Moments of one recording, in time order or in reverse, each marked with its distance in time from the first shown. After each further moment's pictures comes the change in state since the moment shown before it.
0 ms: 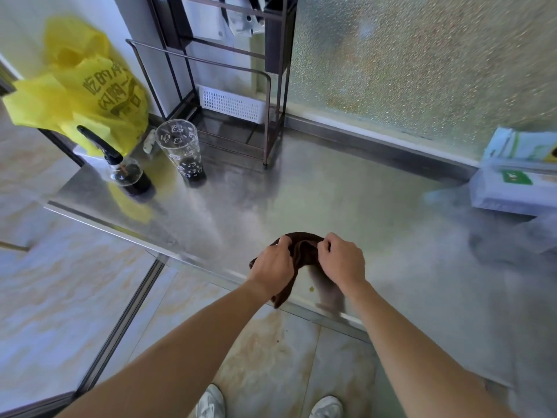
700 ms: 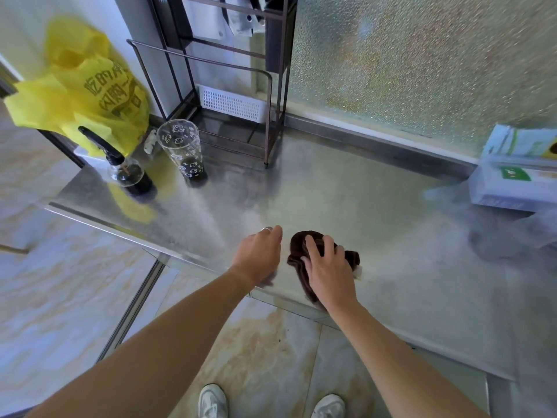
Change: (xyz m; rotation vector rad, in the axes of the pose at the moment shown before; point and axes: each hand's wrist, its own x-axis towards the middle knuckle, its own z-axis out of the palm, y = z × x) left_hand 0.014 -0.025 -0.030 0.313 0.094 0.162; right_hand -0.041 -0.009 0.028 -0.409 0.182 -0.294
